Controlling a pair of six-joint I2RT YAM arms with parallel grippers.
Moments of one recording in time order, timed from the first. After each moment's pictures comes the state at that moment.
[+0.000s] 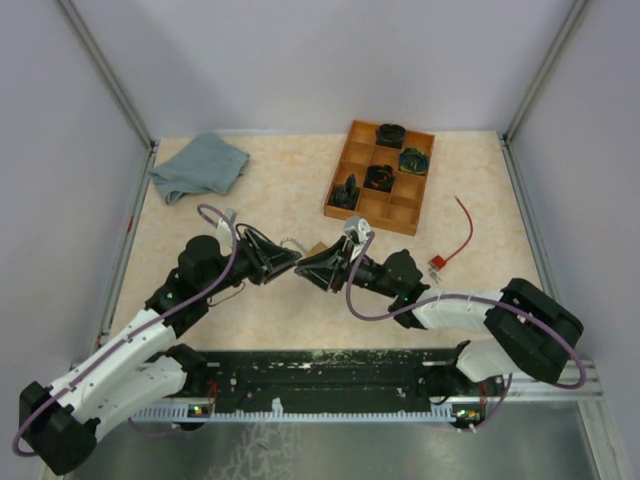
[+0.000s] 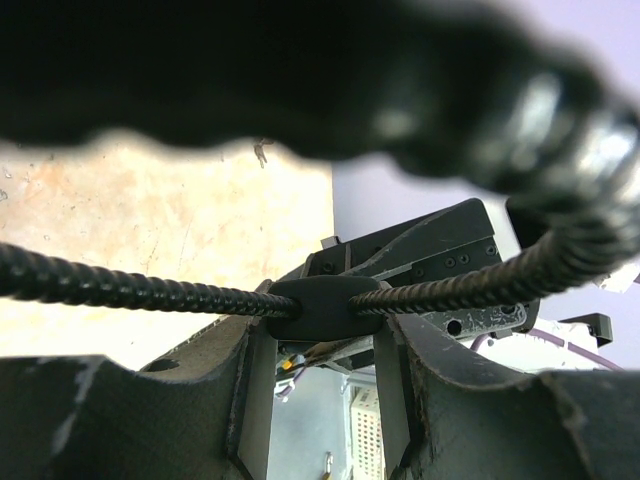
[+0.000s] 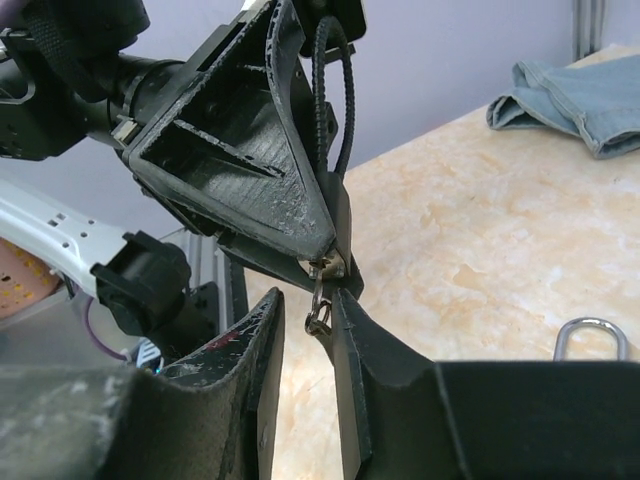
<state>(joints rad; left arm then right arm) -0.64 0.79 0.56 0.00 0.25 -1.24 0.88 1.35 0.44 1.14 -0.39 0.44</state>
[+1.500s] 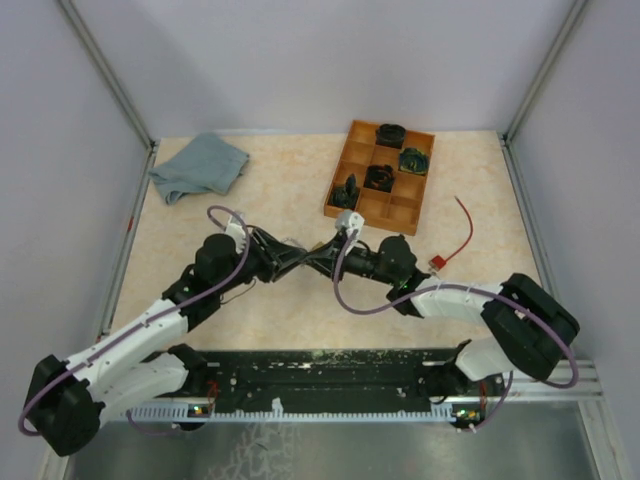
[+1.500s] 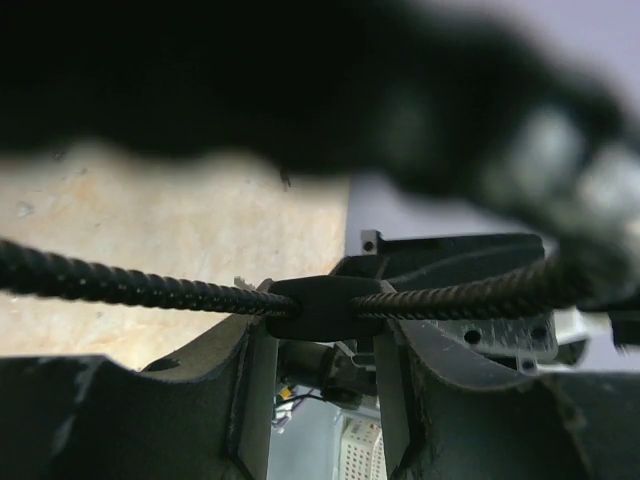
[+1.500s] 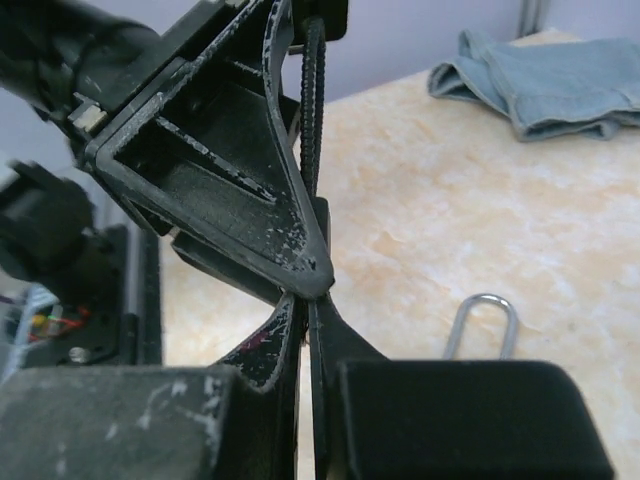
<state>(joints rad) -0.66 0.92 0.52 0.09 0.17 -1.32 0.84 1.37 0.54 0.87 -0.41 0.12</state>
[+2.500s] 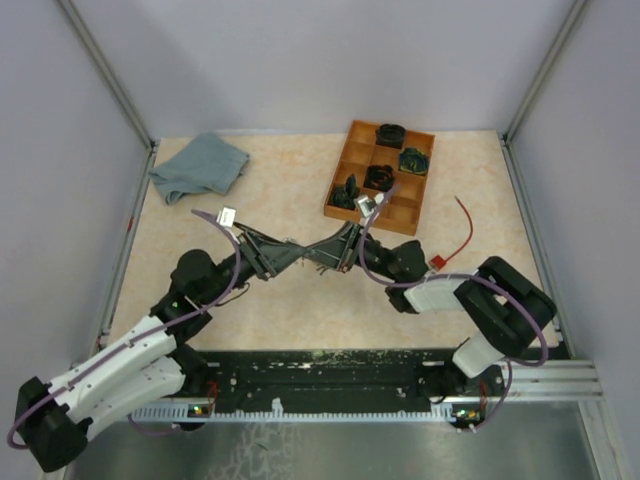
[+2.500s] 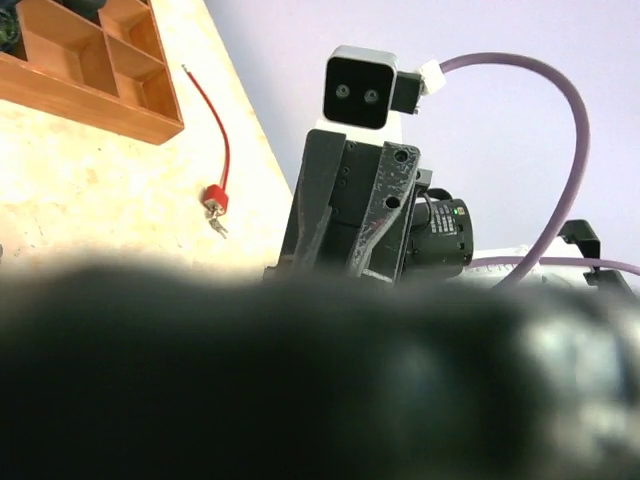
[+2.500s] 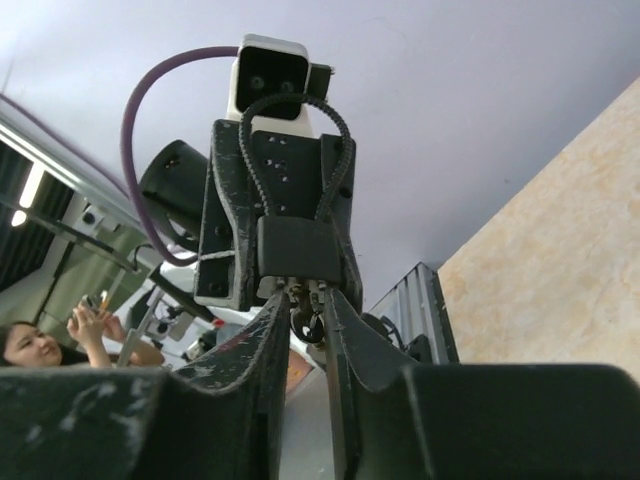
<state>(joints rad) -0.73 0.76 0.48 0.37 0.17 -1.03 0.73 1.54 0.49 1.51 -0.54 1.26</state>
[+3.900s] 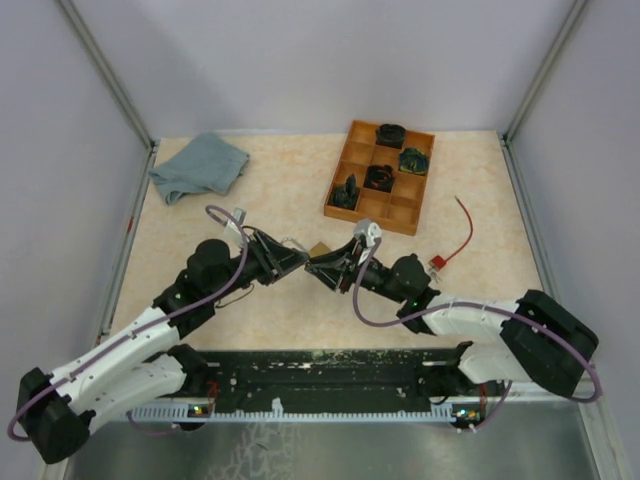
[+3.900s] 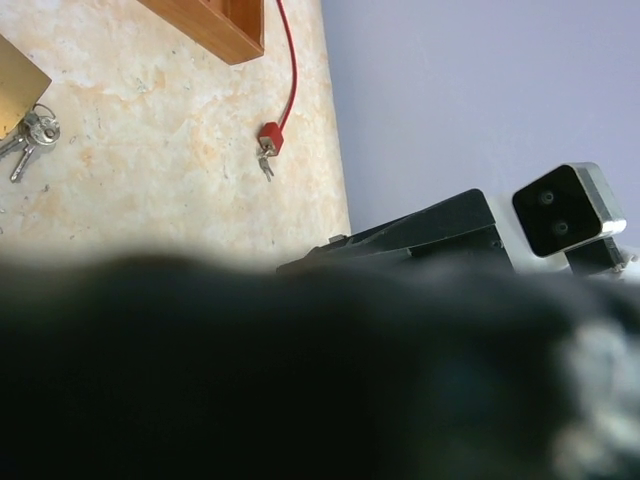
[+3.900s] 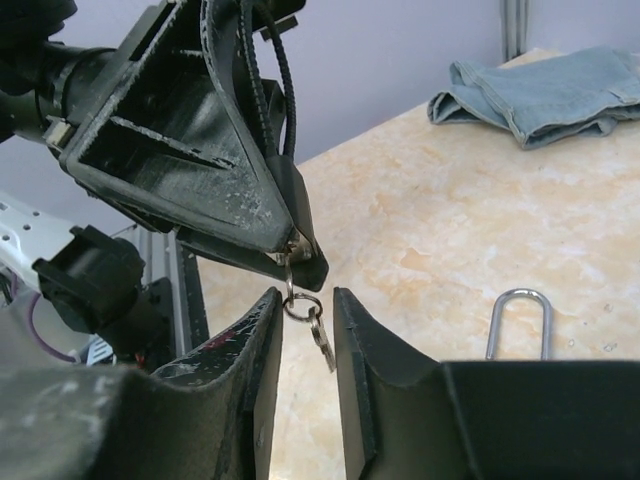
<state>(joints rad) -0.74 0.82 0.56 0.07 0.12 -1.16 0.87 1.25 0.38 1.05 -0.30 0.36</state>
